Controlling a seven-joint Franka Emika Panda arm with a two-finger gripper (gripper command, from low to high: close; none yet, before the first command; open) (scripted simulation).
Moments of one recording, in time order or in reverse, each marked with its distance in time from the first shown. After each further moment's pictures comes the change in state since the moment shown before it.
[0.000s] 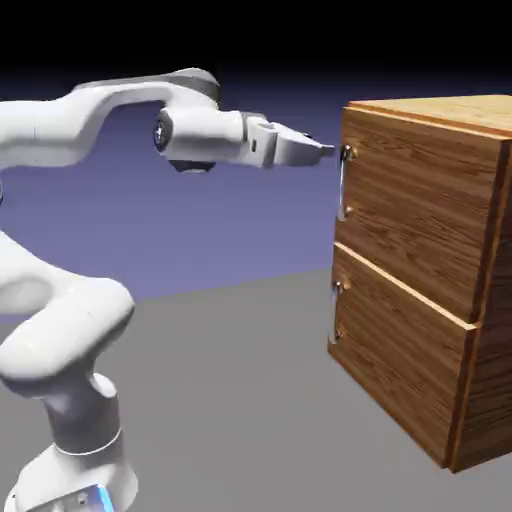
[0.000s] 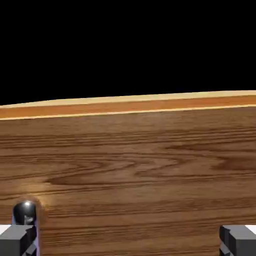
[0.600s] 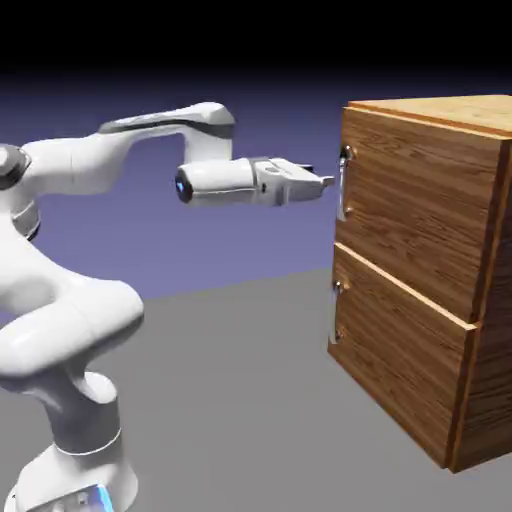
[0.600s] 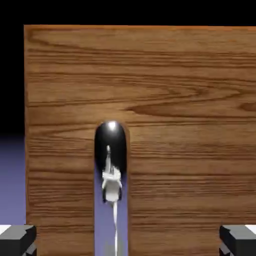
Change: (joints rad) arm -0.293 -0.168 0.349 0.143 0.783 -0.029 -0.473
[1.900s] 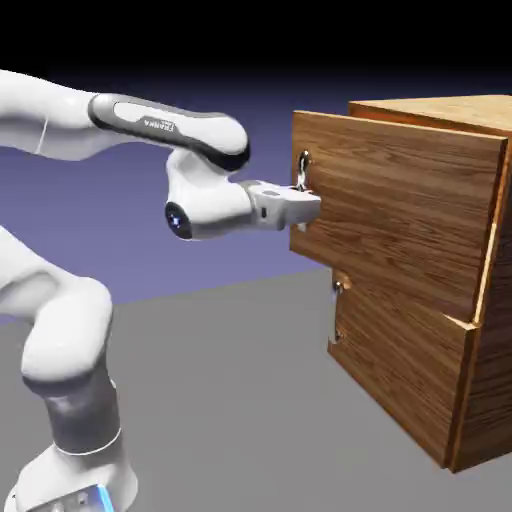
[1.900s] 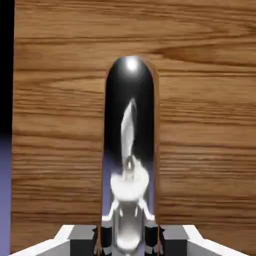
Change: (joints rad) arm 0.894 0.443 -0.823 -0.368 -0.027 -0.249 -0.789
